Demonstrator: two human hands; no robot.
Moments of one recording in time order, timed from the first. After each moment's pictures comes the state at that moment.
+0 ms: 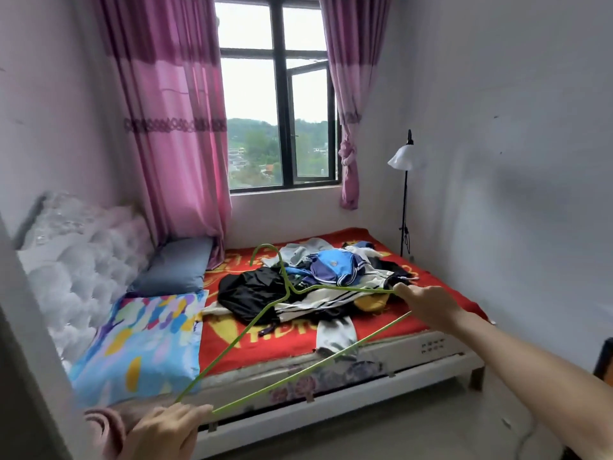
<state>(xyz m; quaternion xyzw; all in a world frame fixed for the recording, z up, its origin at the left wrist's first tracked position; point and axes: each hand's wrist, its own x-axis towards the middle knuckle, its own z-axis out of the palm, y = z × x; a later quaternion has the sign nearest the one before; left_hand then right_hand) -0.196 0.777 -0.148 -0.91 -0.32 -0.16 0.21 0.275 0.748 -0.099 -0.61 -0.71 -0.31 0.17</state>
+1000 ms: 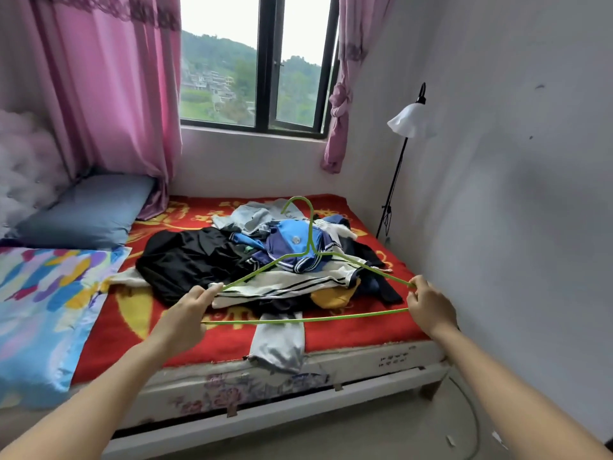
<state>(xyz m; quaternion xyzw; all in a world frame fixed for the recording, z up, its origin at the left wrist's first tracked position) 0.115 1.122 -0.217 -0.85 -0.47 -0.17 -0.13 0.519 0.975 -0.175 -0.85 -0.48 -0.06 0.22</state>
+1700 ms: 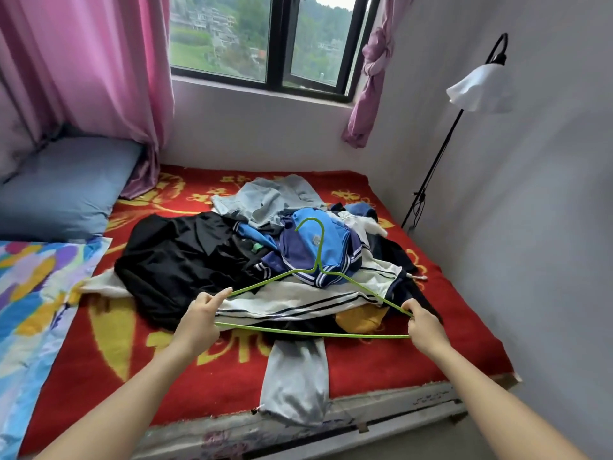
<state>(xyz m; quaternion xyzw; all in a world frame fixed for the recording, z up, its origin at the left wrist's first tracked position) 0.176 1.384 -0.302 -0.78 -0.54 -0.17 -0.26 0.555 1.233 -0.258 -0.87 -0.45 0.11 0.15</state>
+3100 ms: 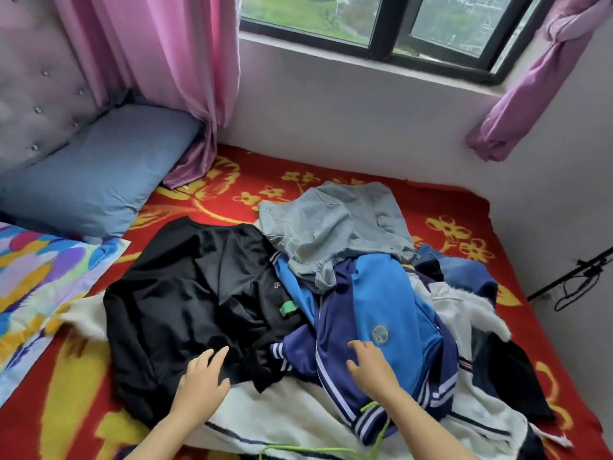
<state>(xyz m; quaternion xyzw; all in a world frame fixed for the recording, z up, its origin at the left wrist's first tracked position) 0.293 1.647 -0.426 -0.65 -0.71 0.03 -0.26 0.599 1.673 -0.386 -0.72 -0.64 0.26 -0.04</state>
